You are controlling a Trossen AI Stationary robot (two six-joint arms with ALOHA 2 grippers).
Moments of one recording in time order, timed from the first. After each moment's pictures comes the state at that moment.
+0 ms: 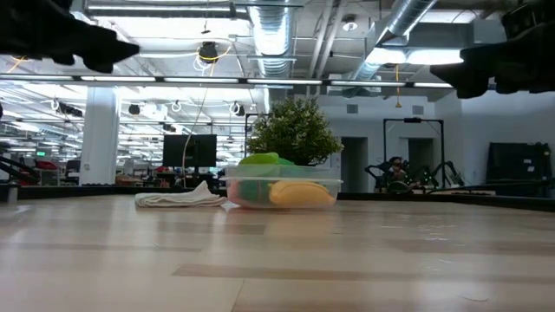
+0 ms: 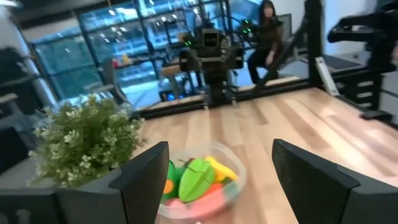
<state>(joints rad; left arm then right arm) -0.08 0.00 0.20 -0.20 -0.10 0.19 0.05 0.00 0.01 0.06 0.01 -0.21</state>
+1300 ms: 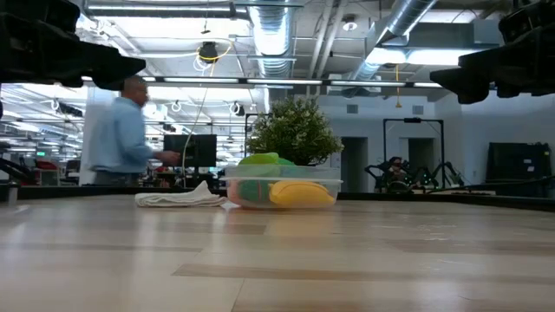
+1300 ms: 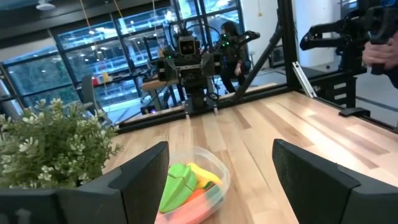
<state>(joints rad) 0.04 0.00 0.01 0.05 0.12 0.22 0.08 0.00 0.01 0.02 0.06 -0.16</state>
